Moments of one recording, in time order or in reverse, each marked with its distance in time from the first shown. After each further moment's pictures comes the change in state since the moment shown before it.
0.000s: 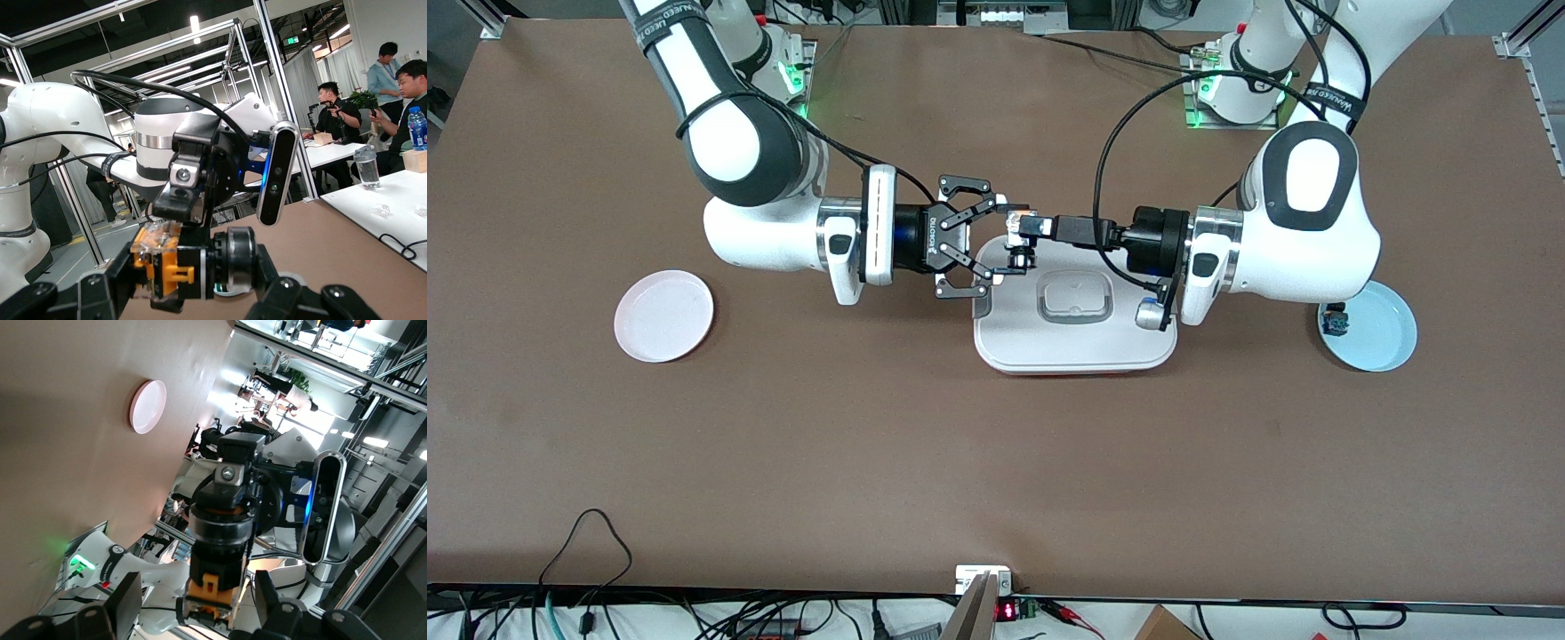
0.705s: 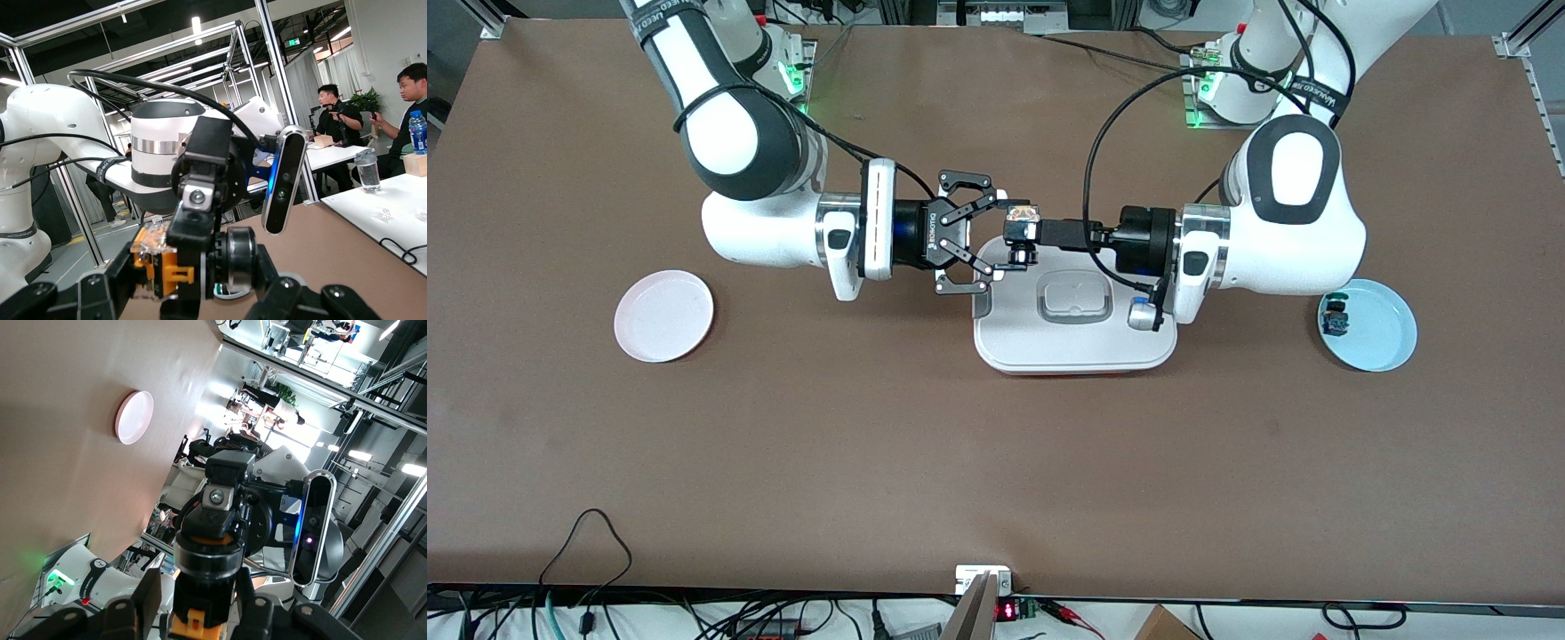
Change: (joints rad) left arm -0.014 0.000 -0.010 -0.001 -0.036 0.067 0.000; right arm 0.002 -0.010 0.001 -0.001 0.000 0.003 -0.001
